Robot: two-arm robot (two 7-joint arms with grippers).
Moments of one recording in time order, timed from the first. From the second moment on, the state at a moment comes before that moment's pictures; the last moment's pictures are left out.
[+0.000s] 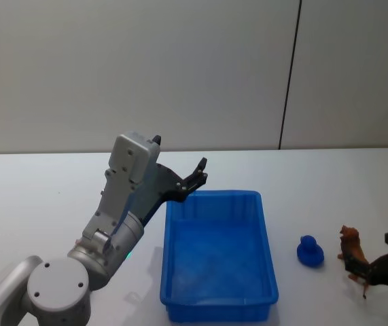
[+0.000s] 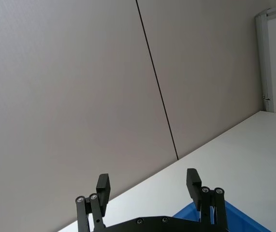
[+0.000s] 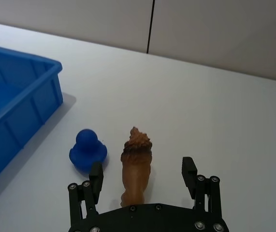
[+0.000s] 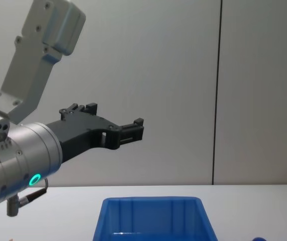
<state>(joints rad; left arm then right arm) -0.24 0.38 0.45 -1.63 -0.20 0.01 -0.01 -0.03 0.41 -0.18 -1.56 0.27 0.20 0.16</state>
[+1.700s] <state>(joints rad) -0.24 0.38 0.45 -1.63 -0.20 0.01 -0.01 0.06 0.36 -0.19 -1.47 0.26 0.24 0.17</state>
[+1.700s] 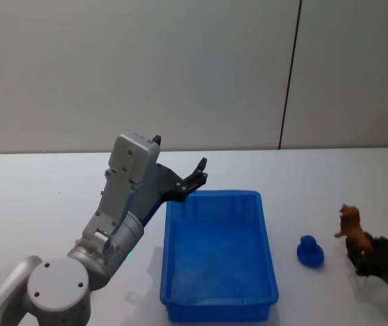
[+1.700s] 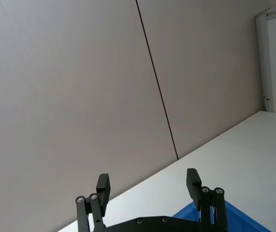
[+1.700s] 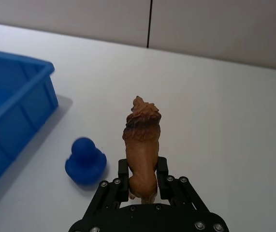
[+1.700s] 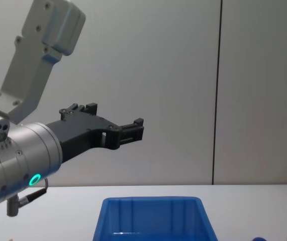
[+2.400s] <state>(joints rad) -0.24 0.38 0.45 -1.63 -0.20 0.01 -0.01 0.10 0.32 -0.23 -1.55 0.23 0.15 0.32</state>
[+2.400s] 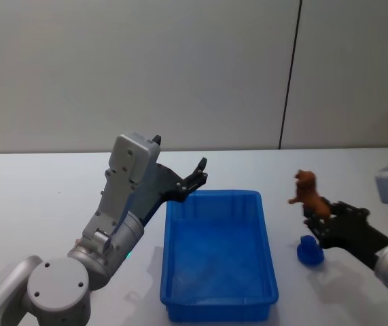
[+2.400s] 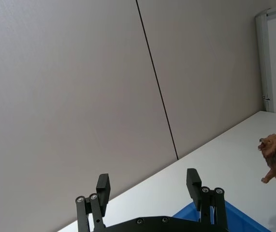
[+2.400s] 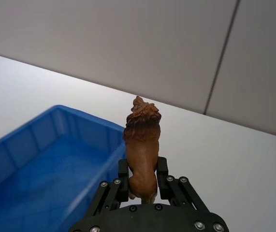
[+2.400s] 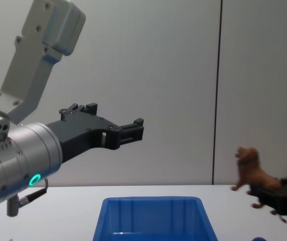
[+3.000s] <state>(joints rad) -0.24 0.38 0.45 -1.63 -0.20 0.01 -0.01 0.15 0.24 -0.33 -1.55 0.12 0.18 0.47</state>
